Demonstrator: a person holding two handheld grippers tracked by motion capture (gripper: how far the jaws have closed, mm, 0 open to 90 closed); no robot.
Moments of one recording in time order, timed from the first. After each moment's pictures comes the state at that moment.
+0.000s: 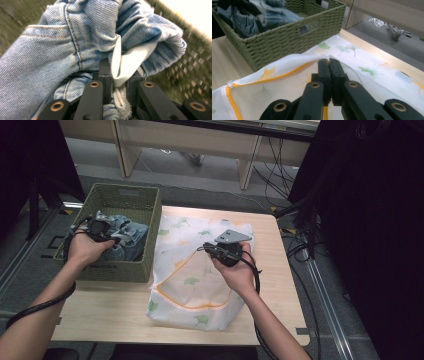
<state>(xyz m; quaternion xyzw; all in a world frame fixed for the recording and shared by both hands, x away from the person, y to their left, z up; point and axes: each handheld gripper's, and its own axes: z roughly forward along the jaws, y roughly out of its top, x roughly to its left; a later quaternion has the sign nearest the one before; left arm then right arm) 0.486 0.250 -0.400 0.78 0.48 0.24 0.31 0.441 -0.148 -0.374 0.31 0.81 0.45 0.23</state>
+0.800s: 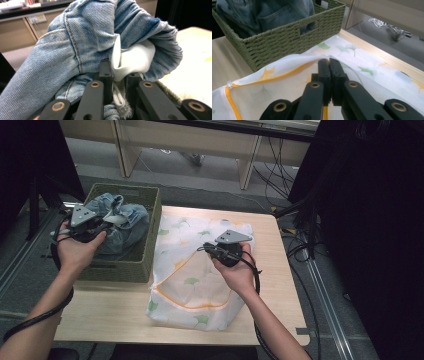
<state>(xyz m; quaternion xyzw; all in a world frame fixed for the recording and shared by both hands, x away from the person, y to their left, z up) 0.451 0.256 -0.366 0.68 0.44 0.37 0.46 0.441 -0.148 -0.375 0.31 0.81 0.45 0.23</state>
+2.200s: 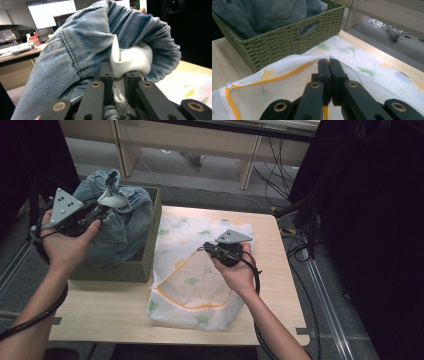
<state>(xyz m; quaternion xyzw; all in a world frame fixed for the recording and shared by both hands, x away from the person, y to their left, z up) 0.411 0.240 -0.300 0.64 0.36 0.43 0.53 0.441 -0.149 -0.374 0.31 0.80 0.46 0.23</state>
